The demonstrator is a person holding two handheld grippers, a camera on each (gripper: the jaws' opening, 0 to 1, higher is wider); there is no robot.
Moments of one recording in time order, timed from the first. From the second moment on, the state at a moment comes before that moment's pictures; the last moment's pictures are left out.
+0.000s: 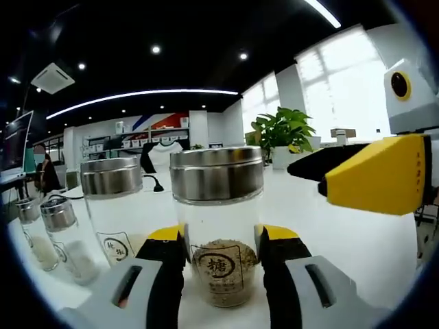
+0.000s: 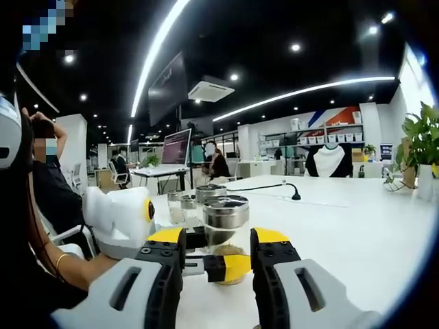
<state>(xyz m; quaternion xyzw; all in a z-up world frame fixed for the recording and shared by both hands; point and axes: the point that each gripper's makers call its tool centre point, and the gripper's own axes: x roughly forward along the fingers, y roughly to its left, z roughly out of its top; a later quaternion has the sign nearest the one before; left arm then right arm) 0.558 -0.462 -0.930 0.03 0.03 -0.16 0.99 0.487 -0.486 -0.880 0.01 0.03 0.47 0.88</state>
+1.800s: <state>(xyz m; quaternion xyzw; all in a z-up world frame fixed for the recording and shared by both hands) 0.544 -0.456 -0.907 0.01 0.01 -0.16 0.99 0.484 -0.521 -0.883 0.01 0.04 0.38 0.92</state>
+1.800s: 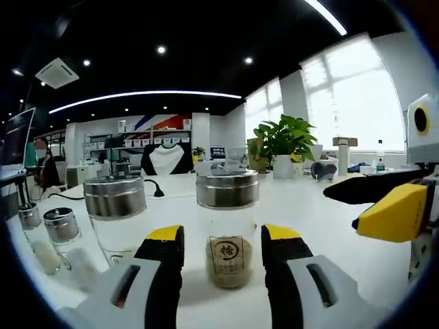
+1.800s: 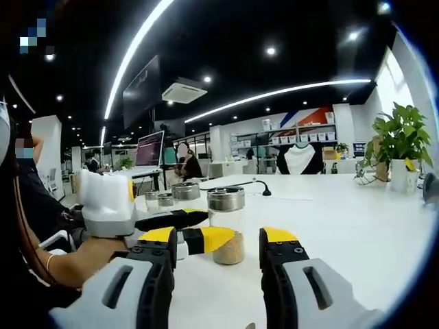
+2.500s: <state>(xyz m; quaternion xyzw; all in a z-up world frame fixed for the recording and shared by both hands) 0.563 -0.467 -0.908 0.04 0.02 -0.21 0.98 0.473 -0.527 -0.884 0.01 0.04 0.37 0.93</state>
